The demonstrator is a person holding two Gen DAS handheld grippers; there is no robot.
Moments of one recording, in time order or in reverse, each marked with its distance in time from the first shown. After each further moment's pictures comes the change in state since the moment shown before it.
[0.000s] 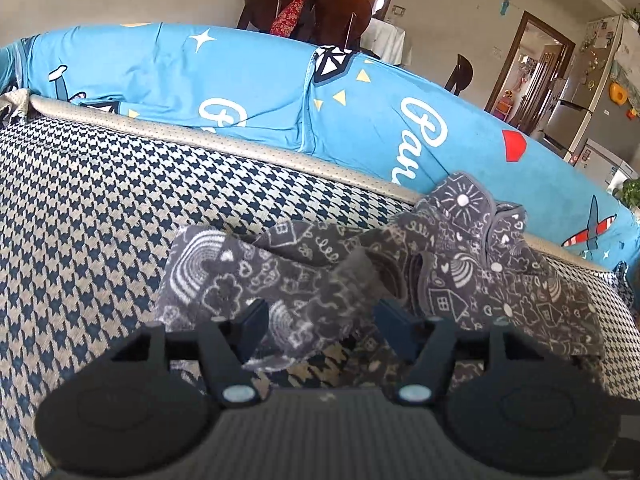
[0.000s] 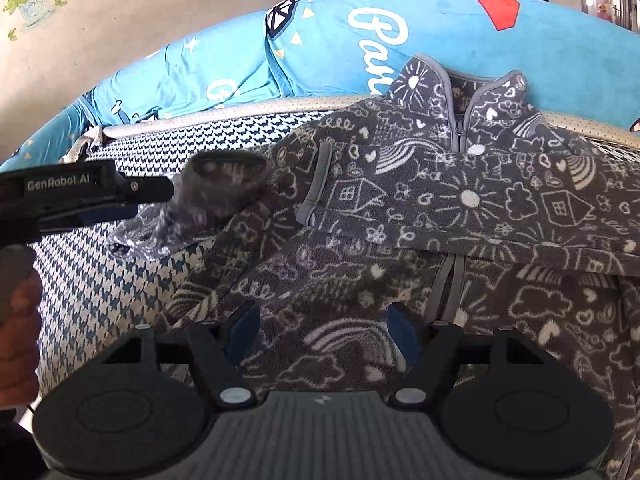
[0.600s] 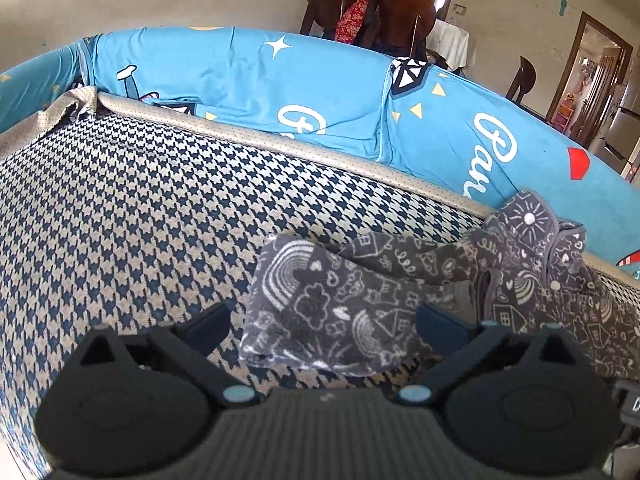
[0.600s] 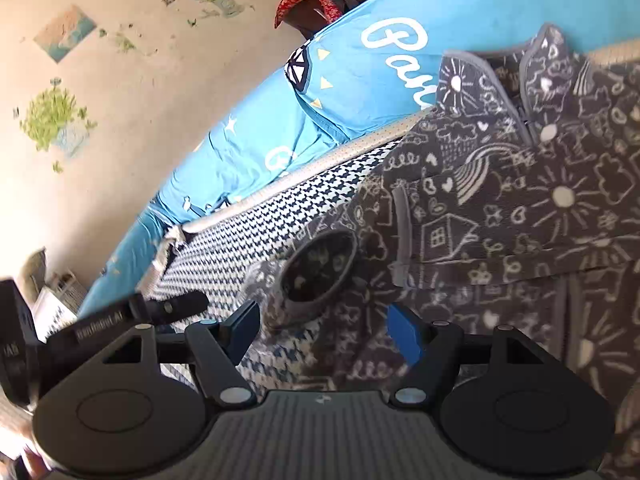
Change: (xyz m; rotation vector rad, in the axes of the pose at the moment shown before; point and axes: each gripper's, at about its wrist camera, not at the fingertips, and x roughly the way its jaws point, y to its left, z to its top) left arm -0.018 0.018 0.010 -0.033 0.009 0.202; right arm 0.024 -0.014 0.026 0.340 -0.088 0.368
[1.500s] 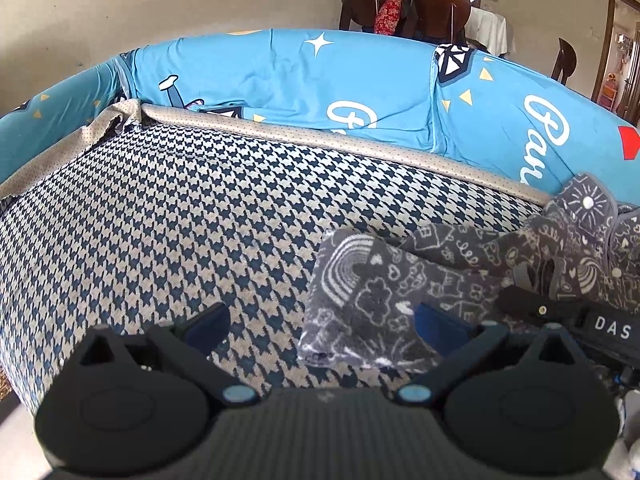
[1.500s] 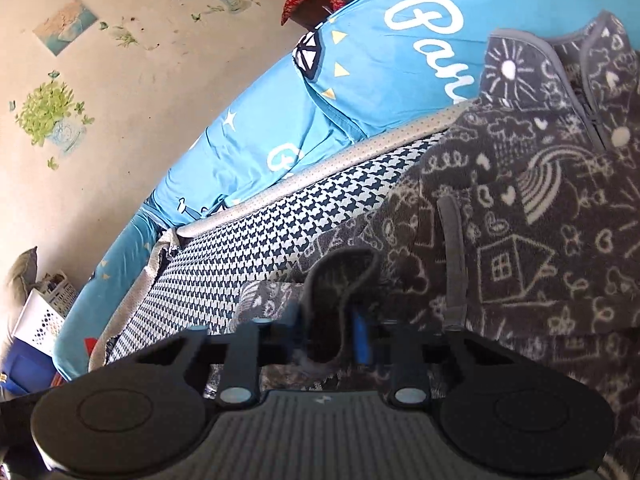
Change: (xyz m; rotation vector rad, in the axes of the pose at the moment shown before) left arm 0.010 -0.001 -0.005 0.017 0.013 0.174; right arm 0.061 0.014 0.009 -0.060 -0.014 -0.011
